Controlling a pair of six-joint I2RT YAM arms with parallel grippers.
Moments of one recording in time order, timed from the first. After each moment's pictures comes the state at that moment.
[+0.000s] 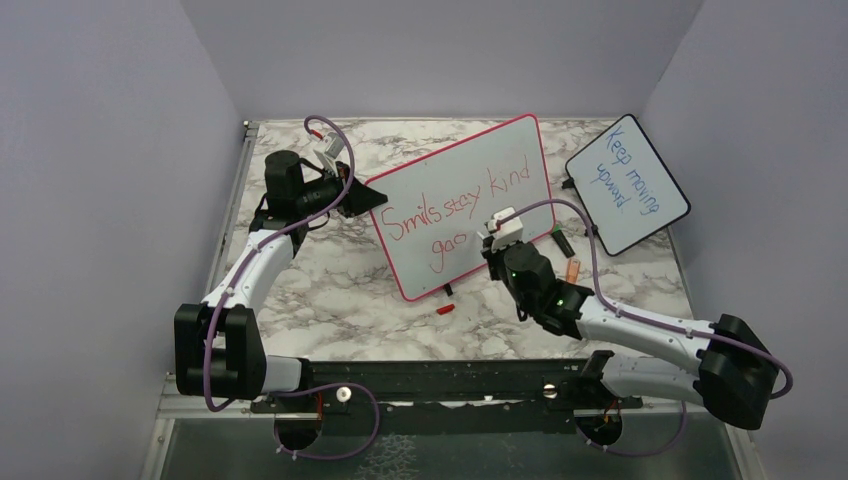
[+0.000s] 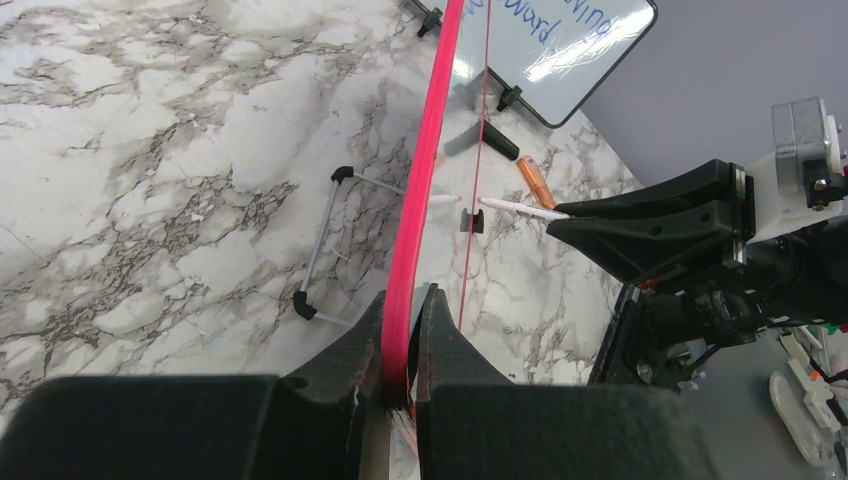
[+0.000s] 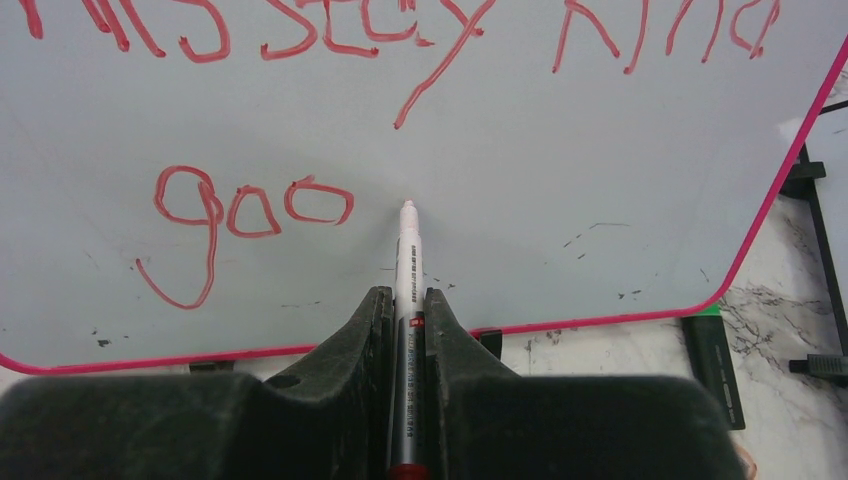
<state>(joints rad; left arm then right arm) -0.09 1.34 0.91 0.13 0.93 -0.31 0.91 1.11 0.54 0.24 0.56 0.03</state>
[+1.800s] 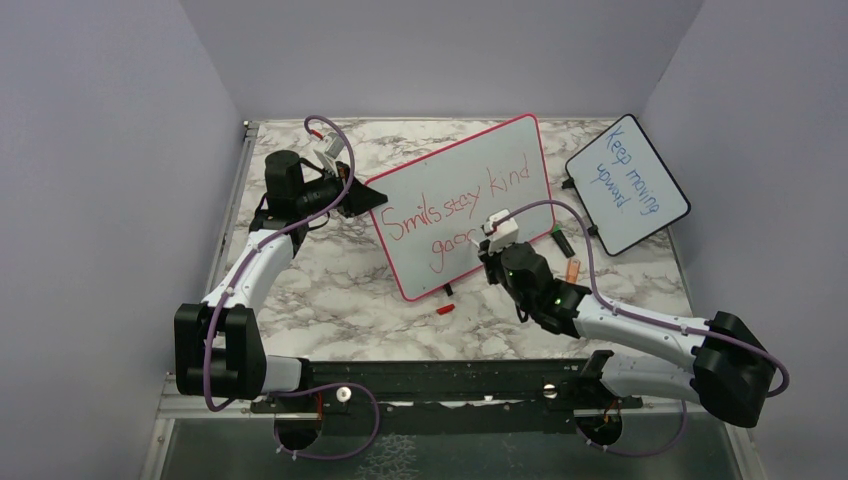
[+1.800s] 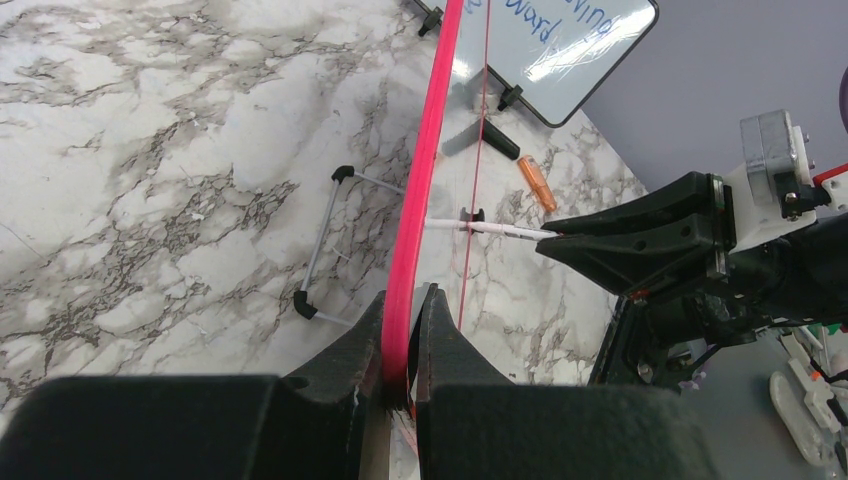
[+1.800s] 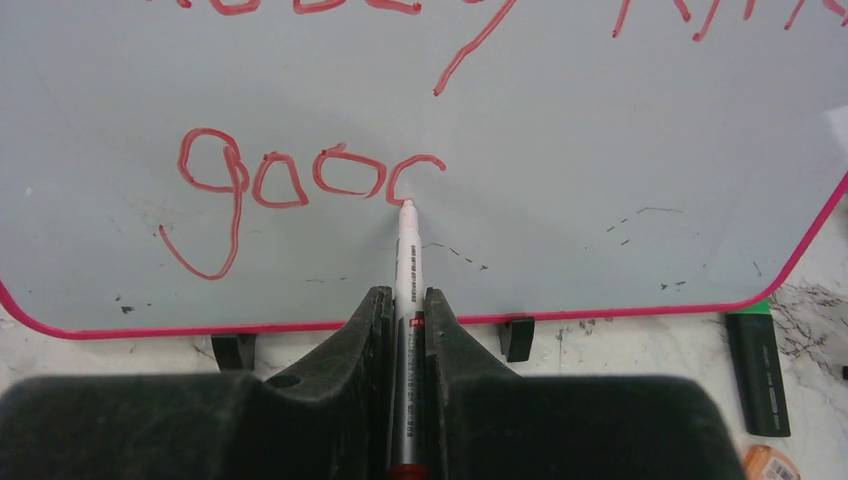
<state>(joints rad) -0.09 1.34 0.91 0.12 0.92 -0.31 0.89 1.13 0.54 0.22 0.47 0.05</state>
